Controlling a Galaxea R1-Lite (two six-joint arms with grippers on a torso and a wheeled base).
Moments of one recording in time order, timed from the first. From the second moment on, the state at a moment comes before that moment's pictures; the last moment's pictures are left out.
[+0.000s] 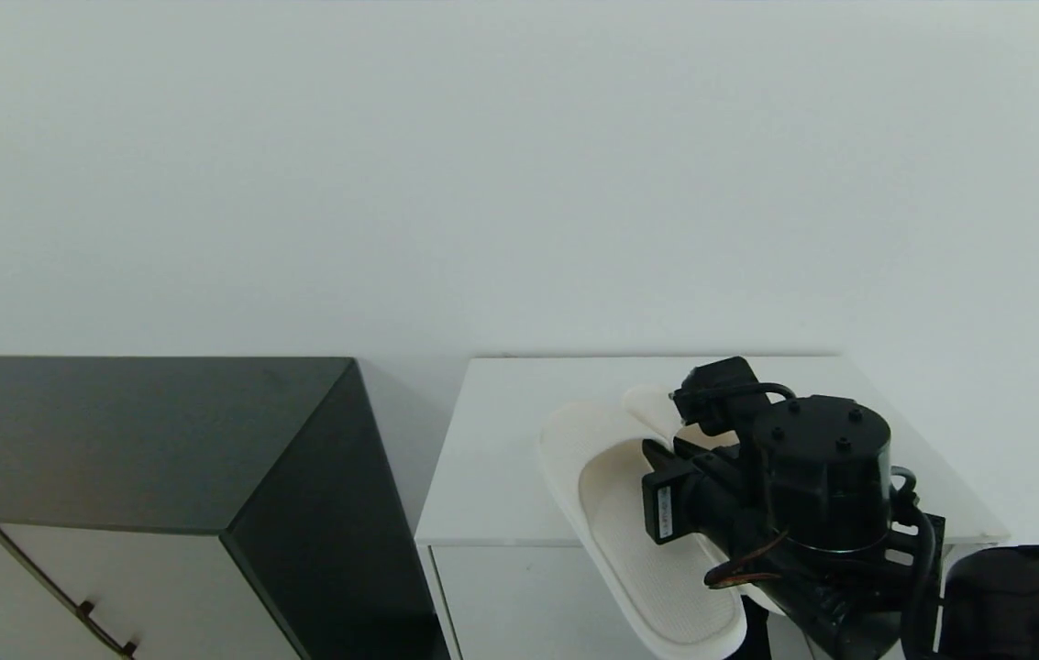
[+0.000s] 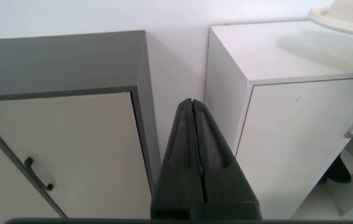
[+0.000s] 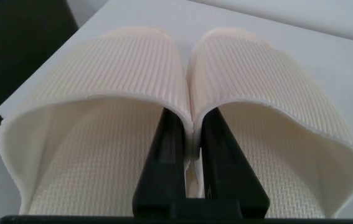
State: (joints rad) left arm 0.00 0.00 0.00 0.00 -0.05 0.03; right arm 0.89 1.79 -0.70 -0.85 -0.51 0.12
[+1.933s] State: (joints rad) left arm 0.00 0.00 0.00 0.00 -0.05 0.03; right arm 0.90 1.80 -0.71 -0.85 -0.51 0.11
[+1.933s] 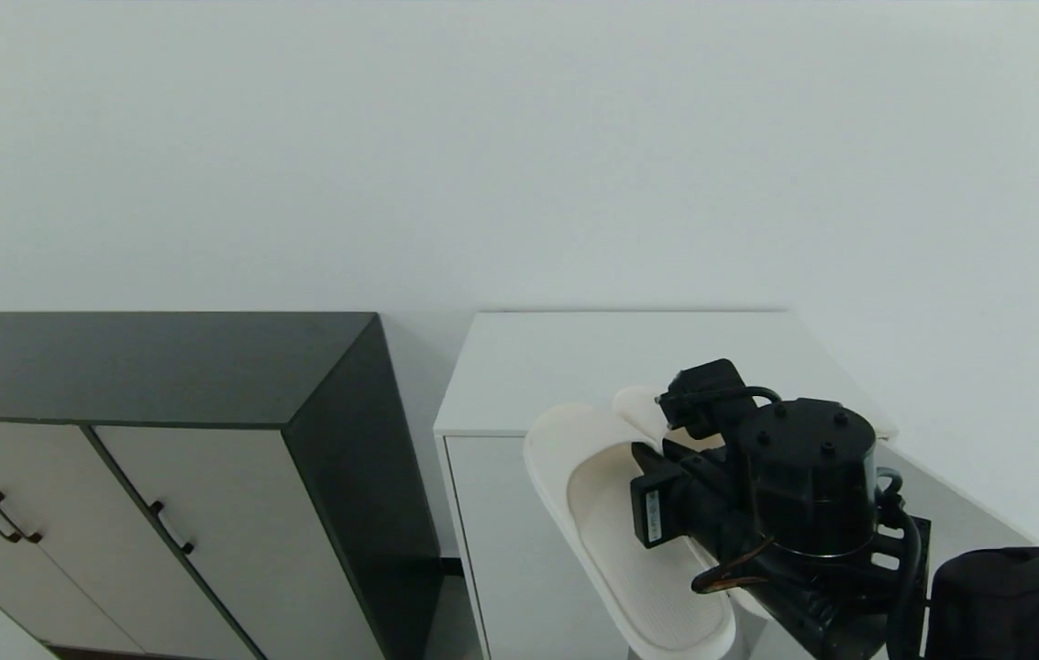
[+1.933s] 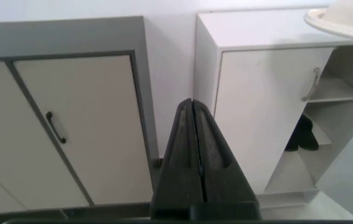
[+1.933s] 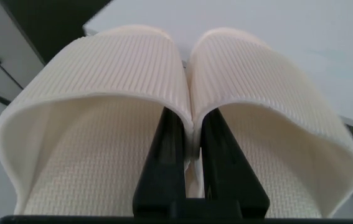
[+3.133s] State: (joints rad) left arm 0.00 0.00 0.00 0.00 -0.05 0.03; right arm 0.93 1.73 -0.63 -0.88 -0.51 0.08
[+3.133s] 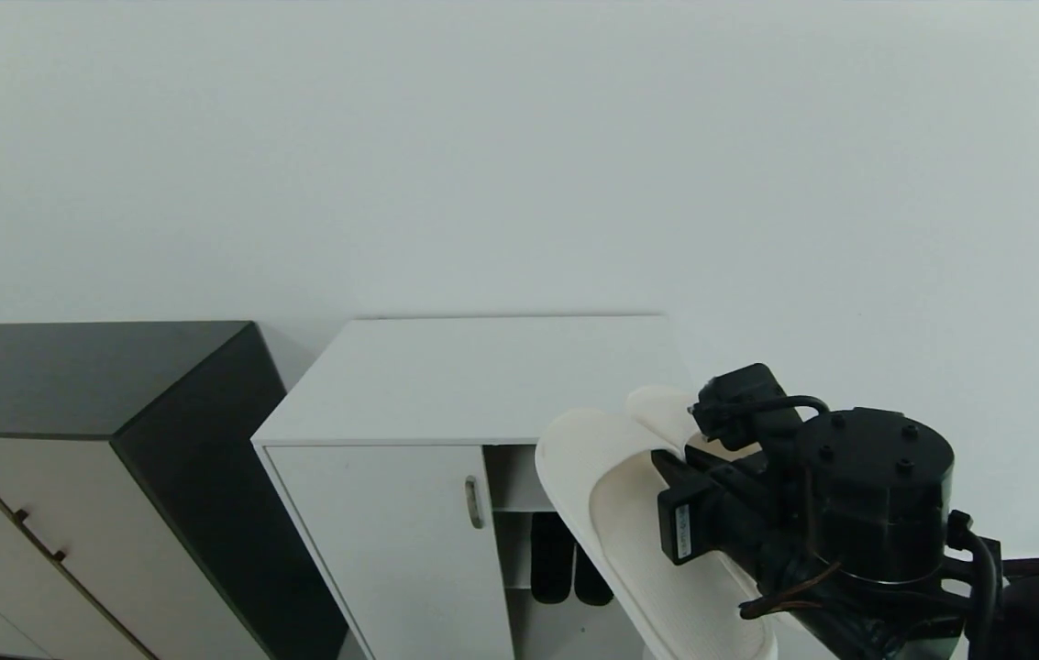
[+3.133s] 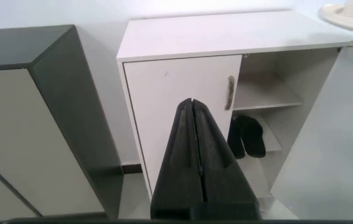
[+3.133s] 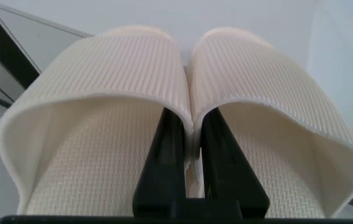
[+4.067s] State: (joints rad) left arm 0.00 0.00 0.00 0.00 -0.05 0.03; right arm 1.04 1.65 -0.48 -0.93 -0.44 0.07
